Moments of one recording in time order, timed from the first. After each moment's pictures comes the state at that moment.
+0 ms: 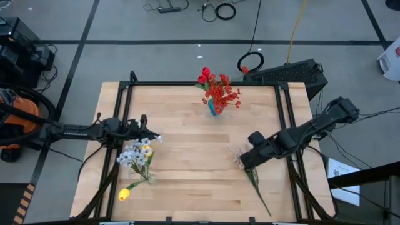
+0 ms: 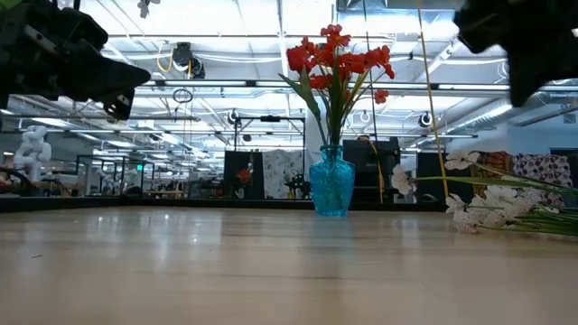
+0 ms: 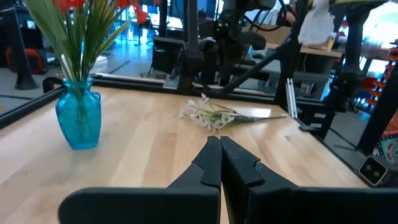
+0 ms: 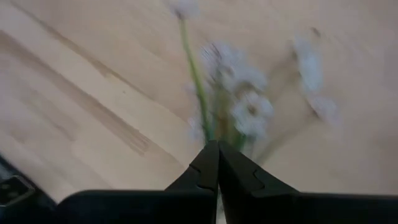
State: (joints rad) left arm 0.01 0.24 0.01 0.21 0.11 -0.12; right arm 0.45 1.26 0.99 -0.99 0.16 1.49
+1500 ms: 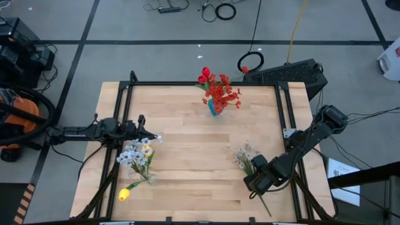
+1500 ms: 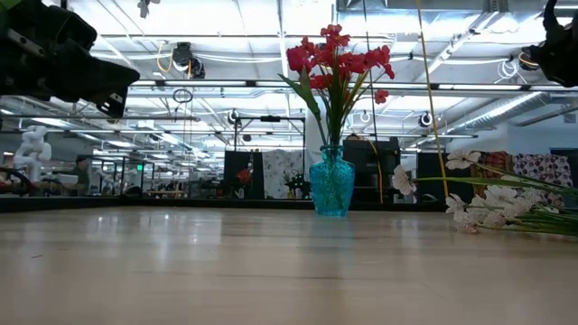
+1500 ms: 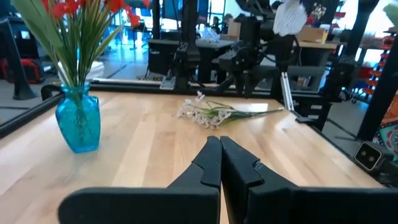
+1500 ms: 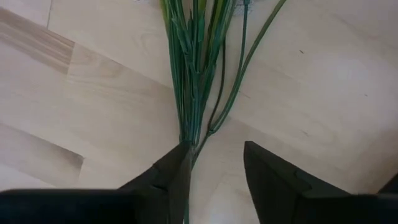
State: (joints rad) left arm 0.01 0.05 0.01 0.03 0.14 -0.07; right arm 0.72 1.53 0.99 -0.95 -0.02 1.87
